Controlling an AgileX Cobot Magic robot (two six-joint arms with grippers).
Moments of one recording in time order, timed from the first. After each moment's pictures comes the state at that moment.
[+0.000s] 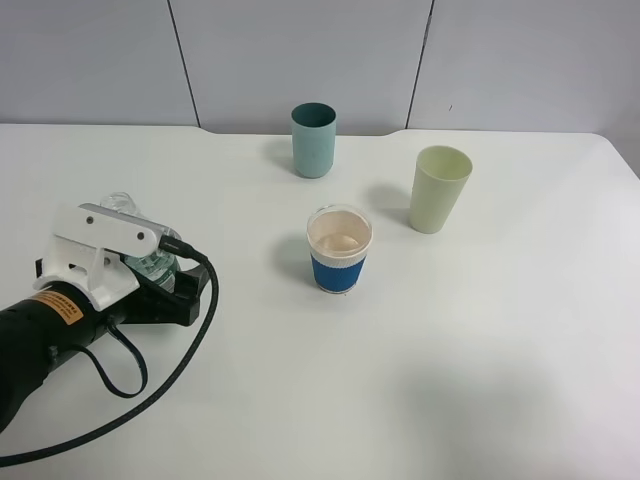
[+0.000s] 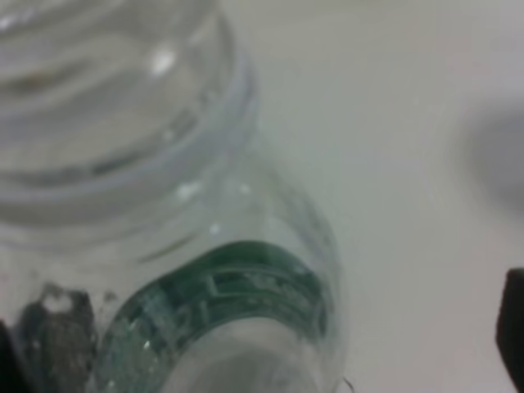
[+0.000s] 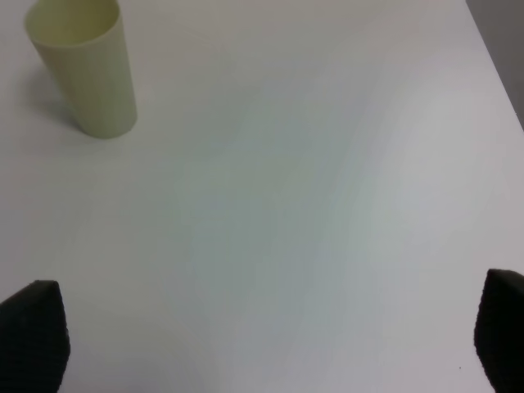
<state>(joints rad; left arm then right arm) -0.84 1.66 -0.15 -0.67 -1.05 0.18 -0.12 0.00 -0.50 0.07 1.07 -0.15</state>
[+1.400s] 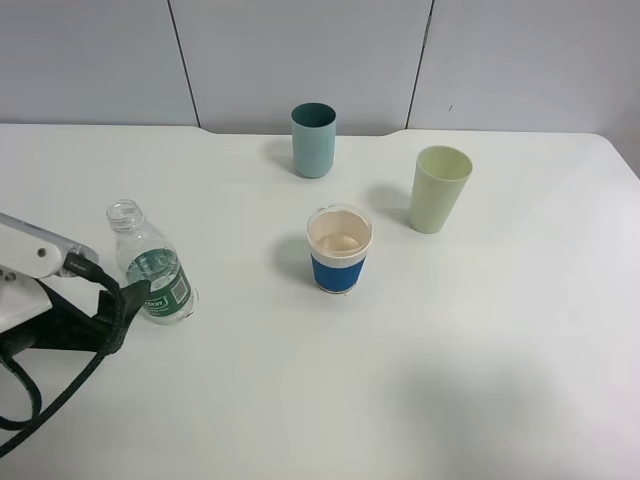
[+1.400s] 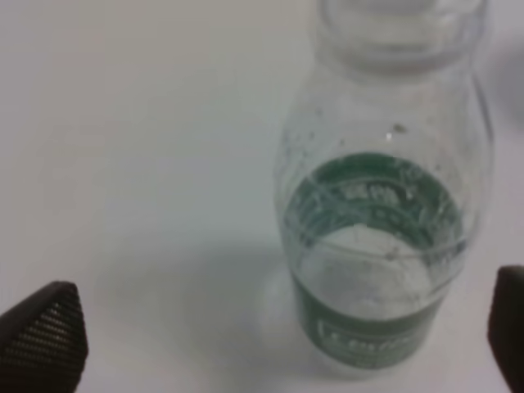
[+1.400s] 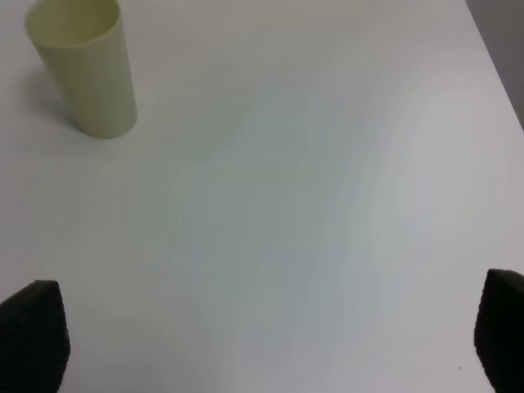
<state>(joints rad) -0.84 1.11 -0.01 -0.98 -0.74 0.65 -0.12 0.00 -0.50 0.07 1.07 -0.15</state>
